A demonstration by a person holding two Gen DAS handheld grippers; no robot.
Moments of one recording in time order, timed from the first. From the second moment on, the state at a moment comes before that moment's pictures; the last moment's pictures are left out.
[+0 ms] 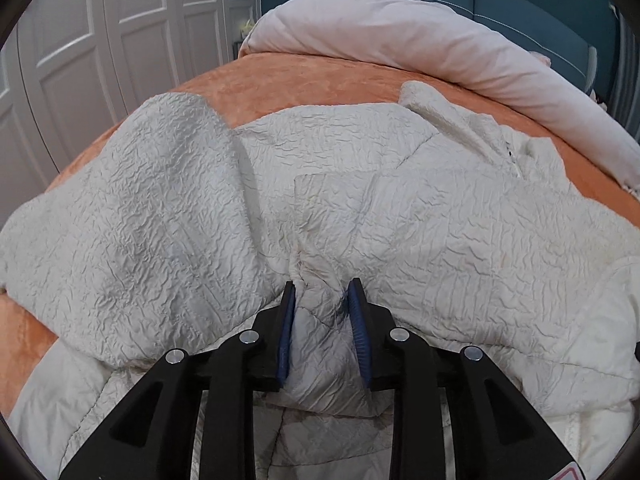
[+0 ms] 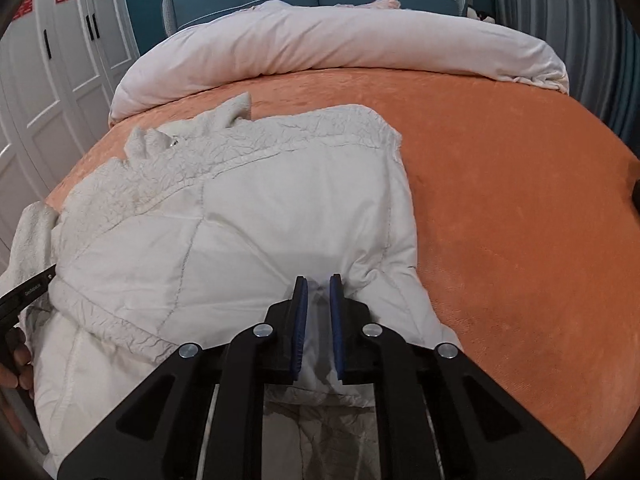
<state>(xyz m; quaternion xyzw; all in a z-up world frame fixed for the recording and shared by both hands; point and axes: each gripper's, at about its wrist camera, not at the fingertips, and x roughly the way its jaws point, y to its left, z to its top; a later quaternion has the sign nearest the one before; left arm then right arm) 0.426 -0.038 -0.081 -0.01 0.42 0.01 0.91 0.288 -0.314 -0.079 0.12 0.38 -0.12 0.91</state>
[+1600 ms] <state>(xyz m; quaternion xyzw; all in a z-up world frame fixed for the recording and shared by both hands) 0.360 0.191 0.150 -0.21 0.27 -0.06 0.94 0.102 -0.193 -0.034 0.17 0.39 -0.04 0.90</state>
